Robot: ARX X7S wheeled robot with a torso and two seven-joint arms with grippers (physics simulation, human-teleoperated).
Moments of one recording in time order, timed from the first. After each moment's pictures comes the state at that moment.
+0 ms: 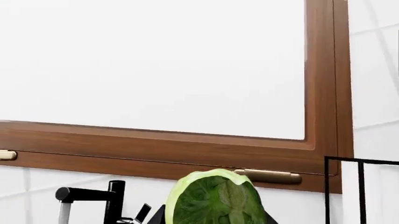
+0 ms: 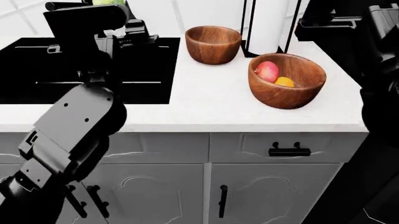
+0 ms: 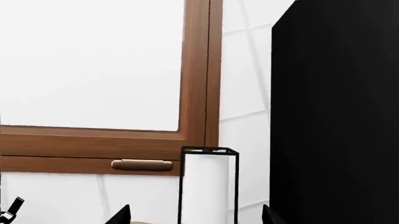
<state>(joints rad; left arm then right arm) -1.05 -0.44 0.64 -0.01 -0.68 -0.17 -0.68 1.50 1.01 -1.10 -0.36 1.30 0.17 0.88</state>
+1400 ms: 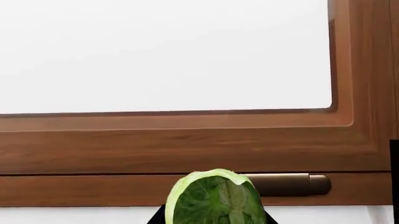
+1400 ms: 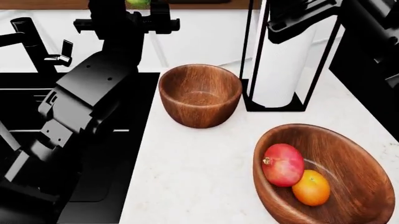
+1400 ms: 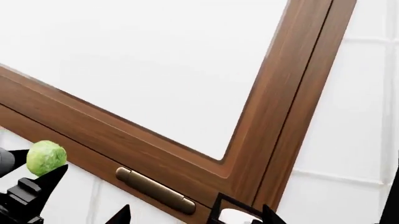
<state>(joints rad) -1.26 -0.30 0.70 -0.27 -0.71 -0.29 -0.58 1.82 0.98 -1.11 -0.49 1.38 0.52 0.65</state>
